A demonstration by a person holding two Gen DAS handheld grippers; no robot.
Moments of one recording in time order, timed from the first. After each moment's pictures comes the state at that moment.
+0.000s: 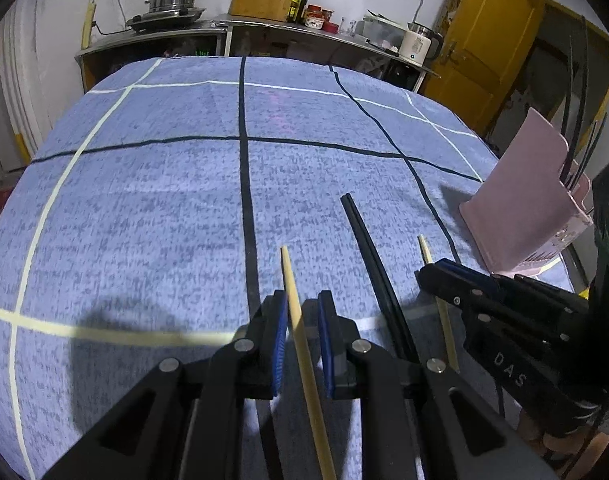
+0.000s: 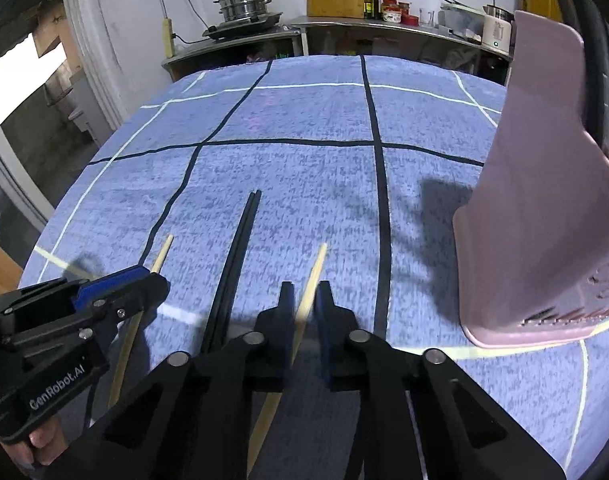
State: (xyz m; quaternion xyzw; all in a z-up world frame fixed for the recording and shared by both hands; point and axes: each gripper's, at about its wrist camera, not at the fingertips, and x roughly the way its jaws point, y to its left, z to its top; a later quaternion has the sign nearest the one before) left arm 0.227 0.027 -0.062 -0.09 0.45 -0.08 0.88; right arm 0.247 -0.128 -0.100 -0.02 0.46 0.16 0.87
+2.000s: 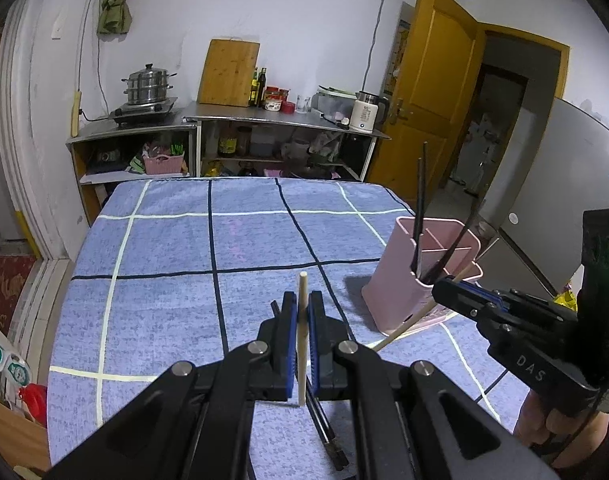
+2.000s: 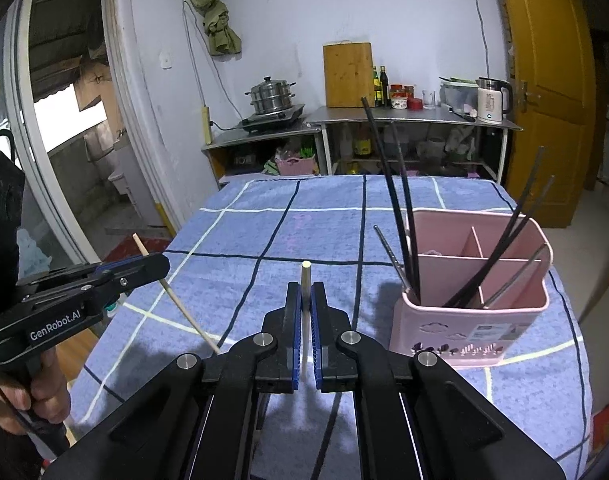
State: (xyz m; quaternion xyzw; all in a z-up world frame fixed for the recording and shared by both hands) left arm 0.157 0.016 0.093 -0.07 0.33 -0.12 0.94; right arm 0.155 -0.189 0.052 0.03 0.32 0.21 0.93
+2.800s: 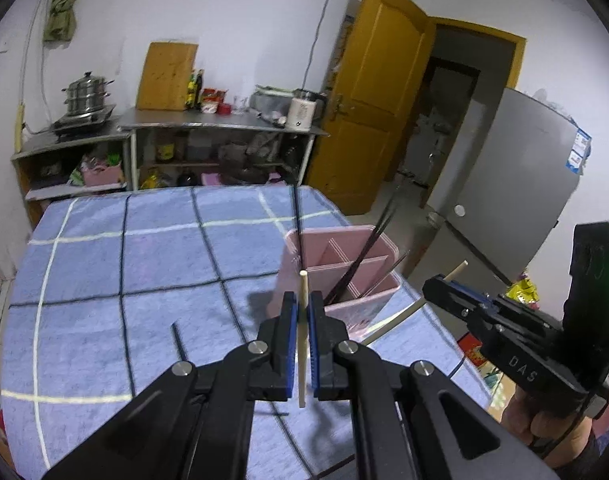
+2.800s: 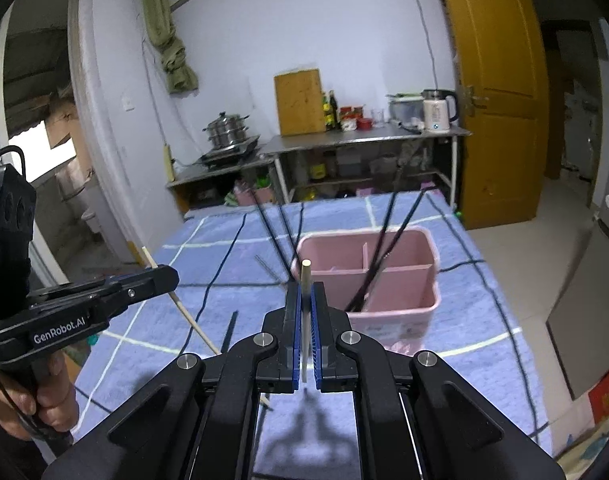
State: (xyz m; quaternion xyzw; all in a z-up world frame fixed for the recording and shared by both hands) left arm 0.173 -0.071 0.124 -0.07 0.32 -0.22 0.92; right arm 0.135 -0.287 0.087 0.07 0.27 0.14 0.95
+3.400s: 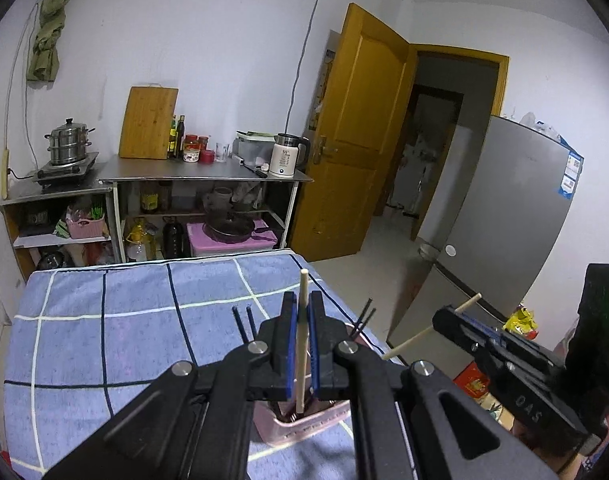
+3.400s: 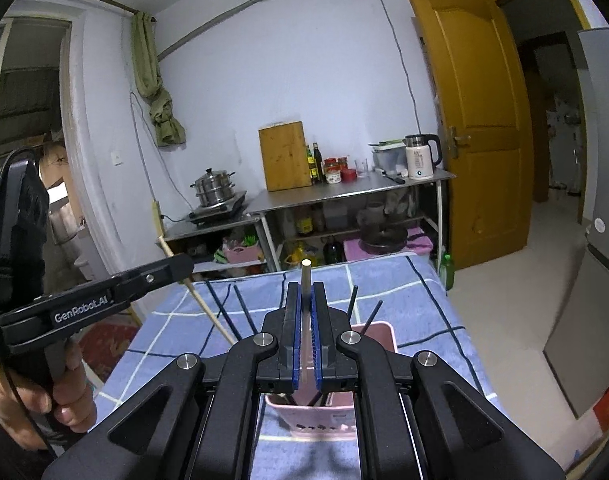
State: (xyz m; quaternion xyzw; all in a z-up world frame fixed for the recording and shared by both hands) left arm 0.227 -0.106 0.186 -0.06 0.25 -0.23 0.94; right arm 0.167 -0.315 0.130 0.10 0.21 0.11 0.97
